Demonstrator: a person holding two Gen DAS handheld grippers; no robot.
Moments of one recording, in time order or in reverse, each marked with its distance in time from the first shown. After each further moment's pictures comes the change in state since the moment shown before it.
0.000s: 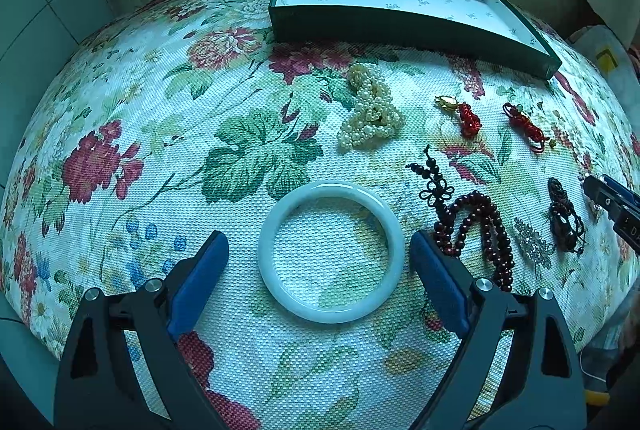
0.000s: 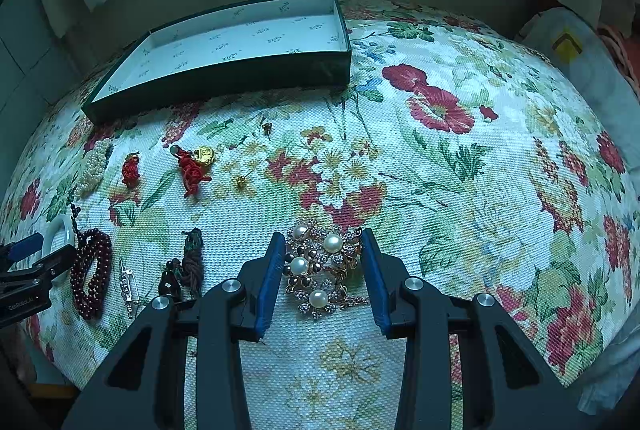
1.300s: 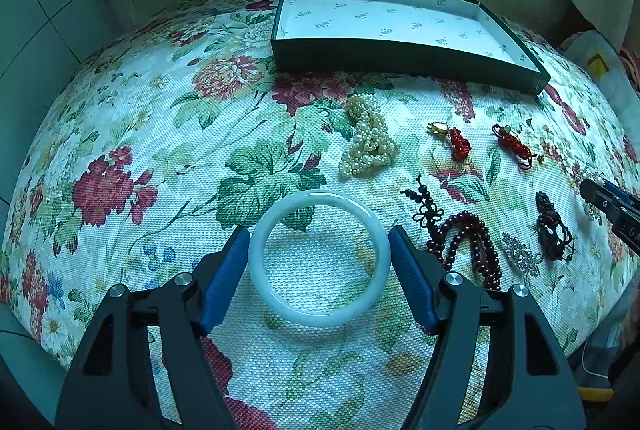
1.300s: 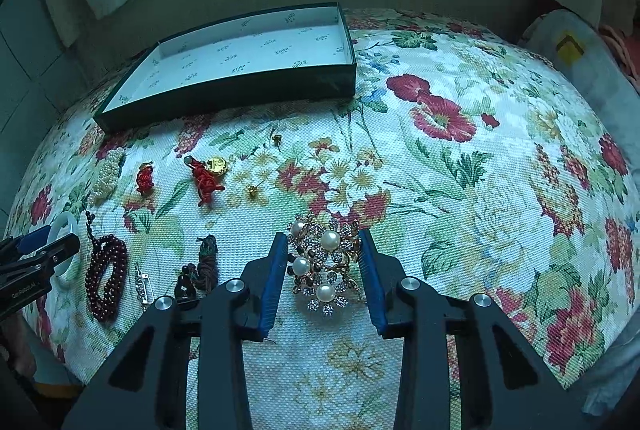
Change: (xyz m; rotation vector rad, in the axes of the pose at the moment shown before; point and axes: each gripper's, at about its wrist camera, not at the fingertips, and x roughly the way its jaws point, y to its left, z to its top) left arm -0.017 0.003 0.009 0.017 -0.057 -0.009; right arm -0.014 -0.002 0.005 0.009 -0.042 0.037
